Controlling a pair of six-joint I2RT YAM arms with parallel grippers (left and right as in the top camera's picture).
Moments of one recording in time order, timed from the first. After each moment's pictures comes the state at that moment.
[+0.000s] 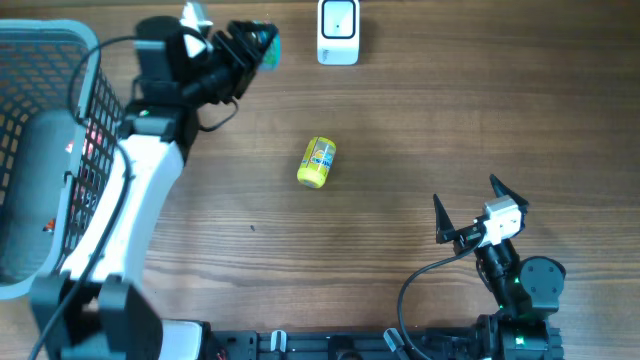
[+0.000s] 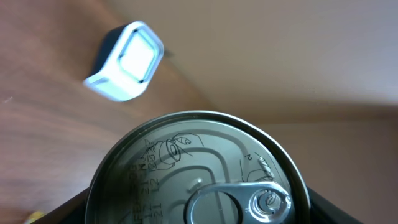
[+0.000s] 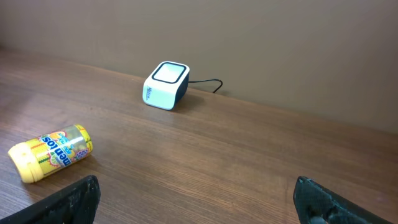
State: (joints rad) left arm -0.10 1.57 1.26 -0.15 0.56 -1.02; right arm -0.05 0.14 0.01 0.06 -0.35 -0.14
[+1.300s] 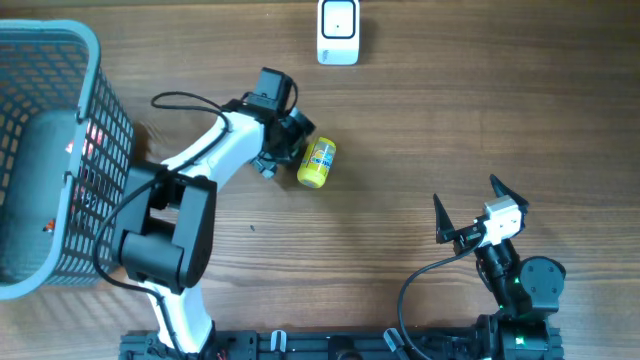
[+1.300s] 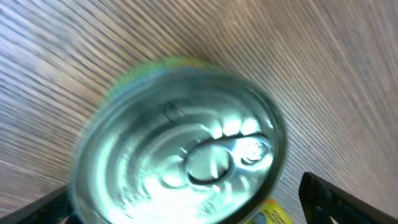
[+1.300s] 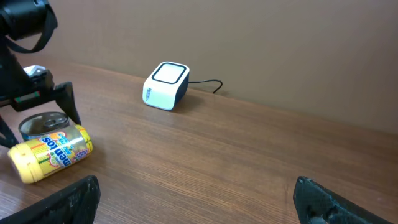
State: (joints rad) left arm -0.35 1.98 1.29 -0.58 0.11 -1.12; right arm -0.05 0.14 0.01 0.06 -0.35 -0.14
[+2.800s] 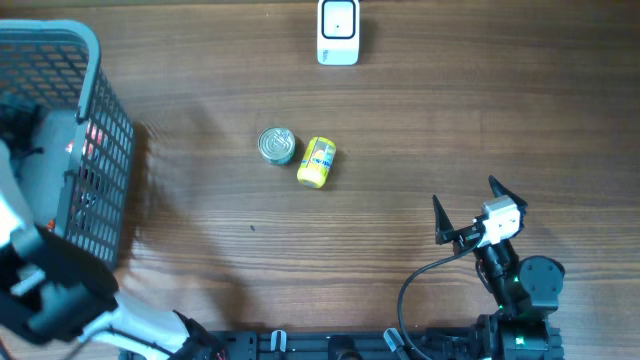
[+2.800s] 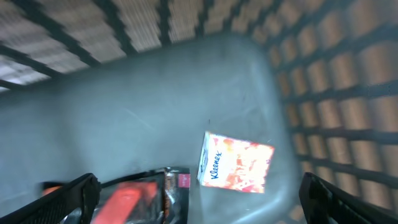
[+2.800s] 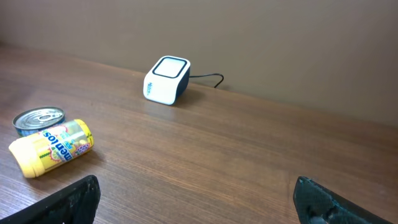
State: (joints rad) left arm 0.65 1.86 1.62 -0.88 -0.06 -0.55; right arm -0.05 0.14 0.01 0.03 -0.35 -0.14
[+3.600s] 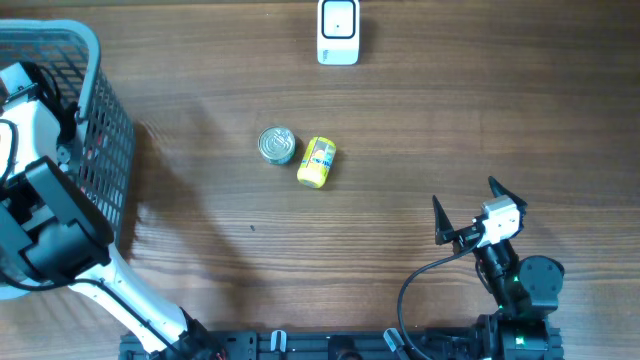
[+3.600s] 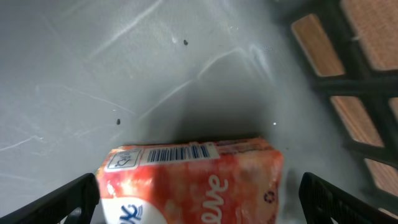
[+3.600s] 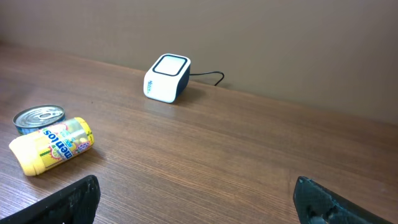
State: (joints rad) left arm 0.53 2.13 1.62 -0.76 -0.03 -0.38; right arm -0.05 0.14 0.01 0.03 -0.35 -0.14
